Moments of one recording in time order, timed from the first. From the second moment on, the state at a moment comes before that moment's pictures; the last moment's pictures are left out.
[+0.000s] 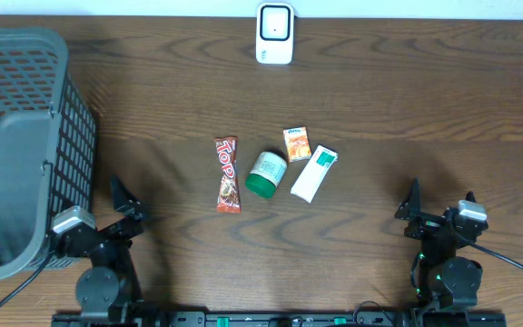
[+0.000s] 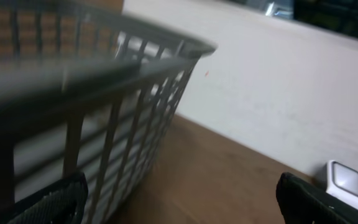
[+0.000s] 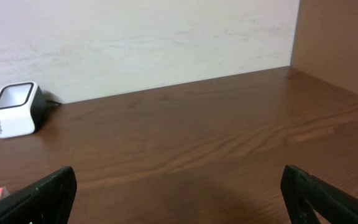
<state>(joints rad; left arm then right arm) -0.02 0.02 0.20 -0.17 -0.40 -0.31 0.01 0.02 0.01 -0.05 0.23 0.13</state>
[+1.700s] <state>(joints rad) -0.02 0.02 0.07 -0.22 -0.60 -0.57 0.01 0.02 0.01 -0.05 0.23 0.13</state>
